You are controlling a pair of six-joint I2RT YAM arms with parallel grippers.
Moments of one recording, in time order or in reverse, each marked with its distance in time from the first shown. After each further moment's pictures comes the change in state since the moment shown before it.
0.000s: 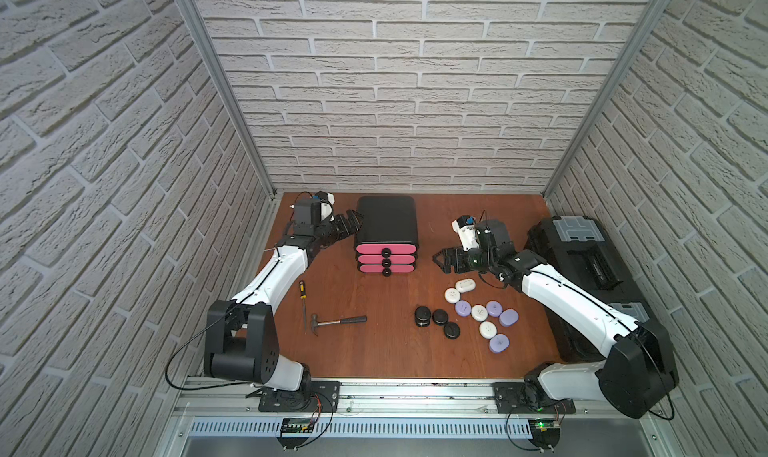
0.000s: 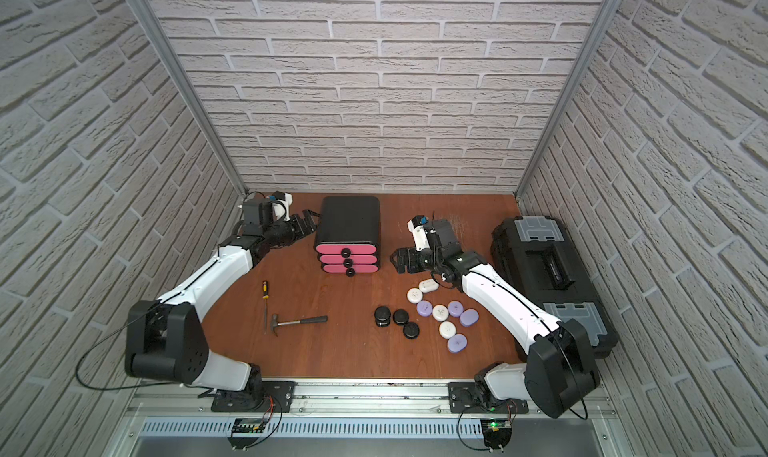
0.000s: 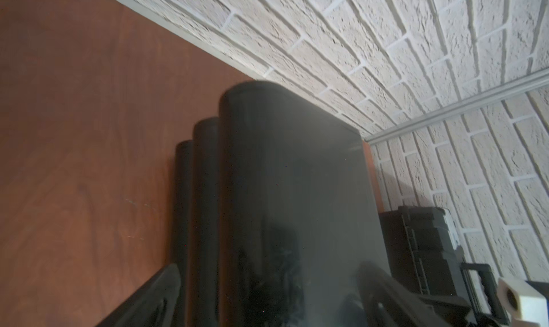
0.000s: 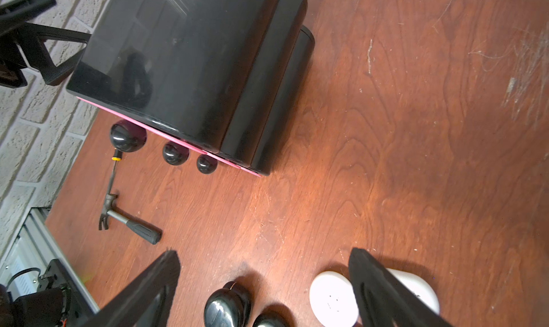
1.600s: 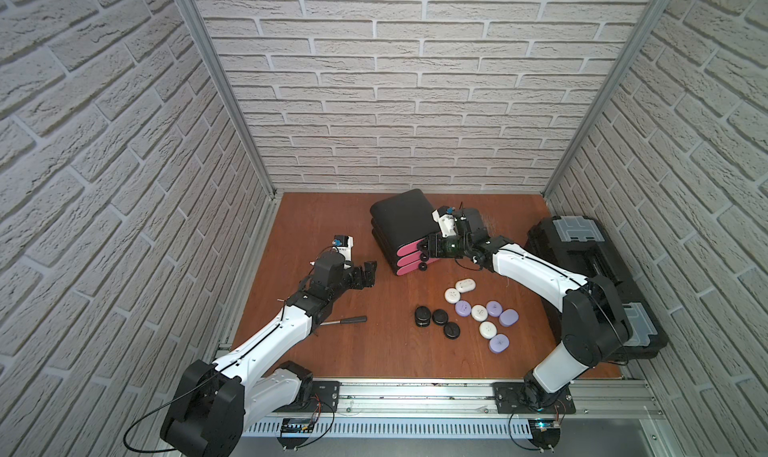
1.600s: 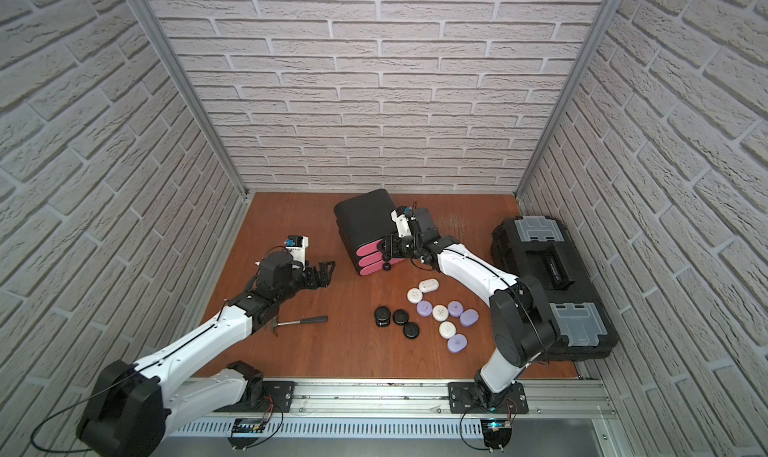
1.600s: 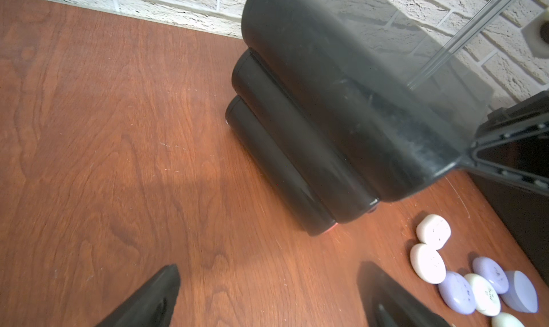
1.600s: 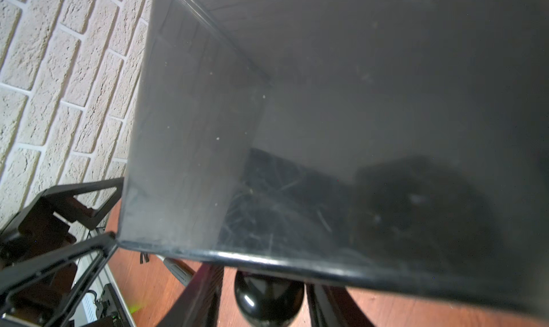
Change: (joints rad) left arm -0.288 -0.417 -0.529 0.189 -0.469 0.217; right arm 0.021 0.320 0.195 0.156 -0.129 0.156
